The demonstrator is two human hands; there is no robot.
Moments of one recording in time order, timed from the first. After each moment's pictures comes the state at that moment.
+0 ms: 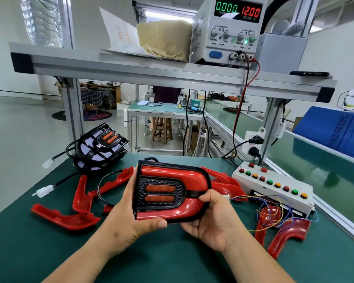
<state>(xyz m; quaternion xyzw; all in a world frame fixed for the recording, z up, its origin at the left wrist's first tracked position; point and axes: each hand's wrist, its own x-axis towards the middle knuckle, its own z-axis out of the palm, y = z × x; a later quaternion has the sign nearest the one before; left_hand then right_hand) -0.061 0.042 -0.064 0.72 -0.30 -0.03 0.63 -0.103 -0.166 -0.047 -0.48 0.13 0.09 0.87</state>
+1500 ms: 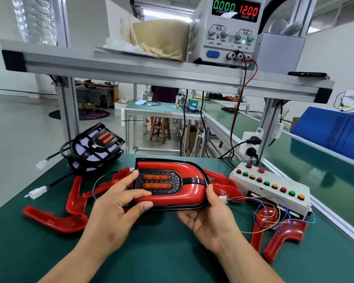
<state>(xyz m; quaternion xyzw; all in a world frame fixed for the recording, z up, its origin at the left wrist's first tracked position) -0.072 0.043 -0.044 0.81 -0.24 0.20 0.50 -0.095 -0.164 -0.052 -0.45 0.16 -0.05 0.88</state>
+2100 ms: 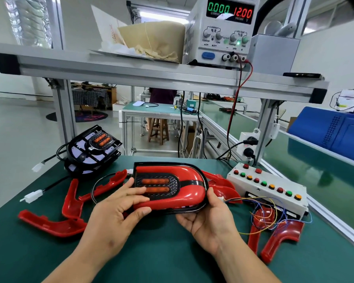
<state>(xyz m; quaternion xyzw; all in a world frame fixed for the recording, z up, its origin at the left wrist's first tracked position) -0.066 0.042 -0.054 0.81 -0.28 0.20 0.48 -0.093 -0.169 -0.055 -0.43 0.16 -0.05 0.89</state>
